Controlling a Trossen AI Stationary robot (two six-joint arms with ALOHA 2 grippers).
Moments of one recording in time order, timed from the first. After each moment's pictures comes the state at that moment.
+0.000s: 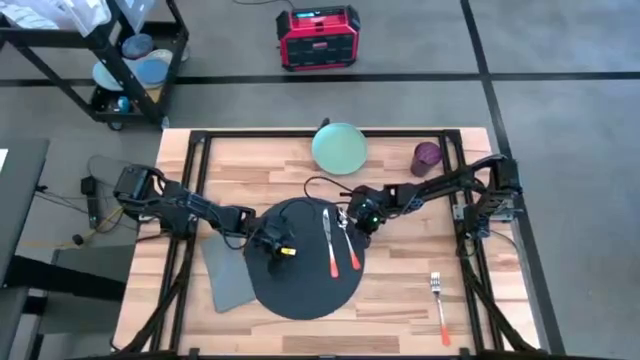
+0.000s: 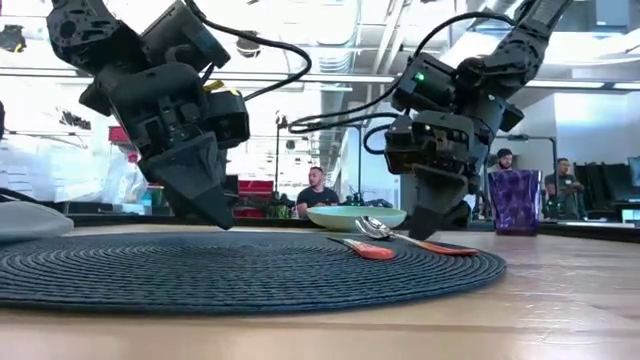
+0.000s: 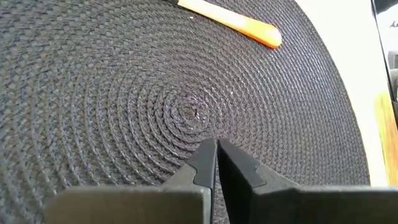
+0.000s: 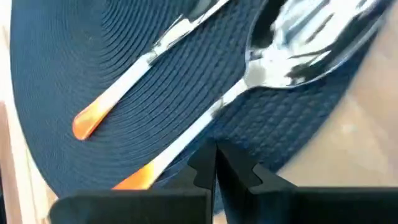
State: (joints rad) left arm -0.14 1.59 0.57 0.25 0.14 -0.52; right arm -0.11 1.72 0.75 -0.01 -0.37 0.47
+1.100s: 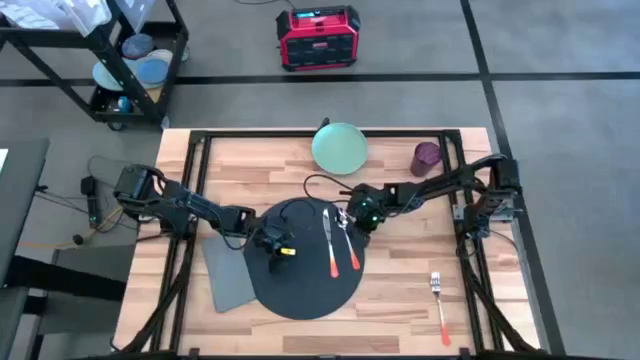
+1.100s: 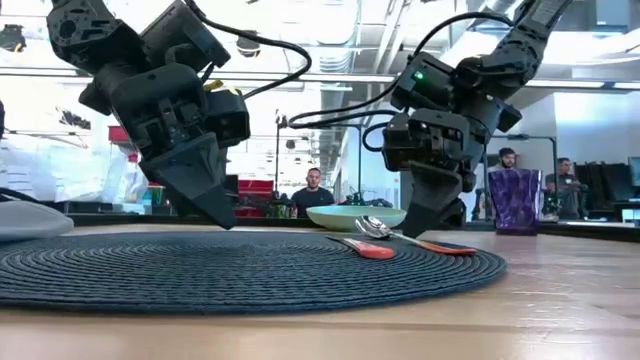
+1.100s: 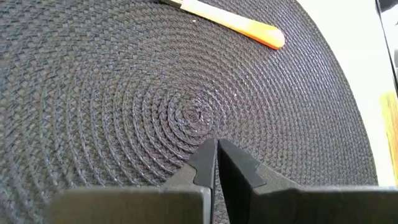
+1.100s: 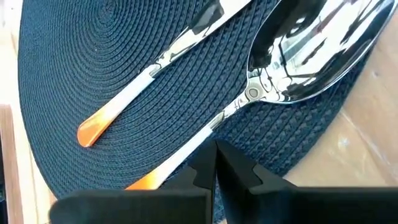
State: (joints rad) left arm -0.14 1.59 0.57 0.25 0.12 -0.50; right arm -0.13 1.72 0.75 0.02 -0.37 0.46
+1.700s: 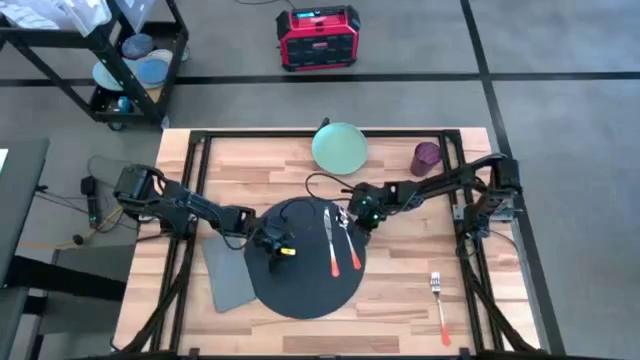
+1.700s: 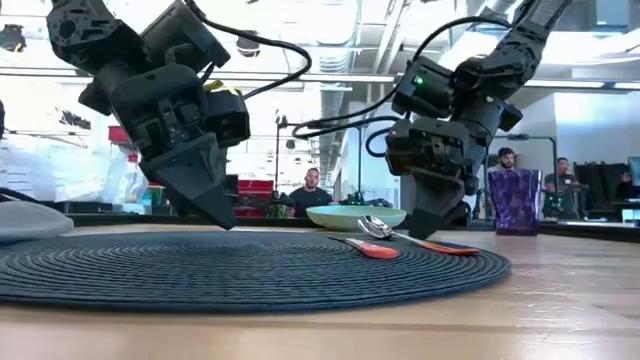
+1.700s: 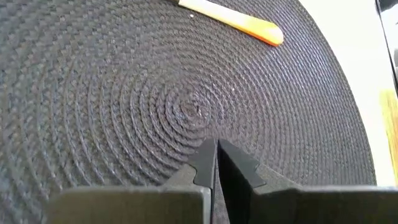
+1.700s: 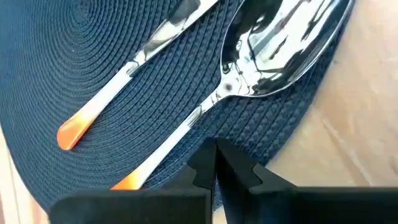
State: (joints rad) left arm -0.14 1.59 0.57 0.25 0.12 -0.50; right arm -0.15 1.72 0.75 -0.04 -0.33 0.45
